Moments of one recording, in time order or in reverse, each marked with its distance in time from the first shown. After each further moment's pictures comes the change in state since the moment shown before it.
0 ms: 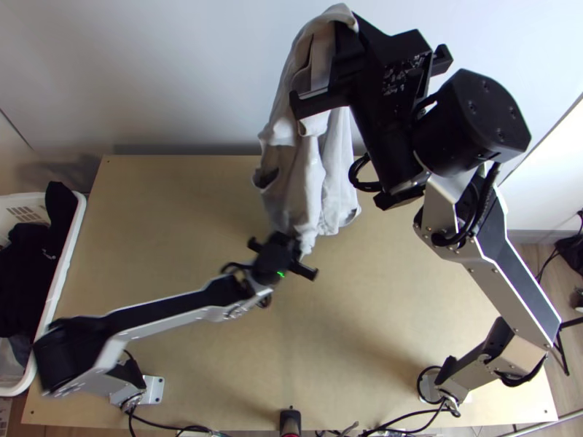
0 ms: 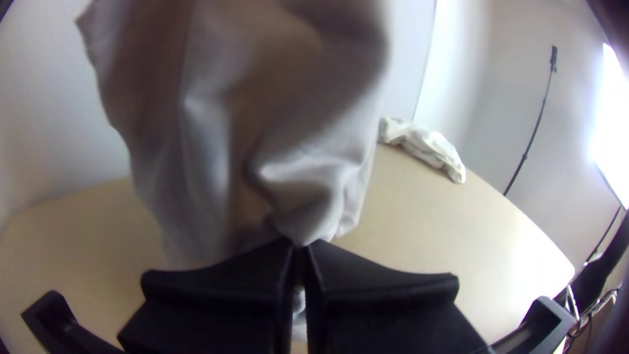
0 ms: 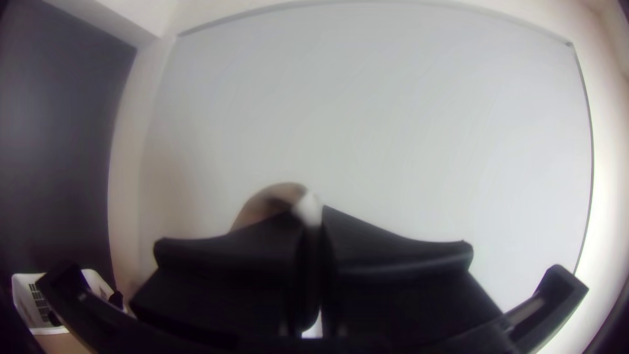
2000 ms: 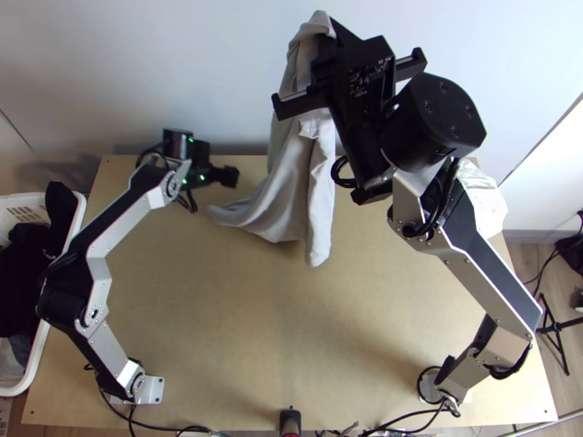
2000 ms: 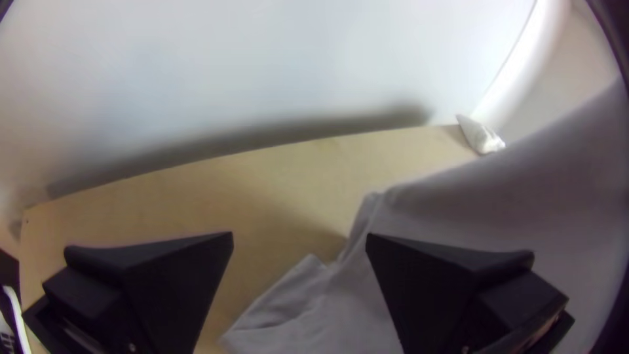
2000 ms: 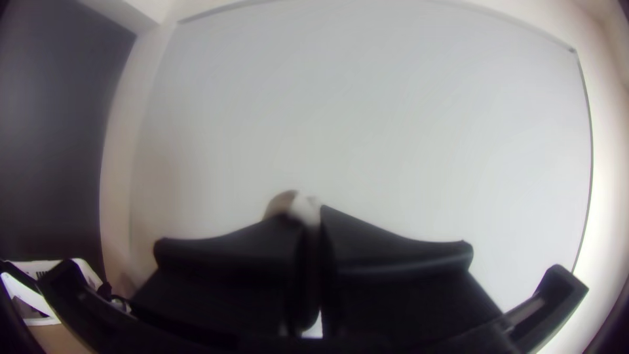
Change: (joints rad) left arm 0.706 0.214 0.546 -0.626 0.587 0.220; right arm 0.003 0.054 -0.005 0.053 0.023 -0.041
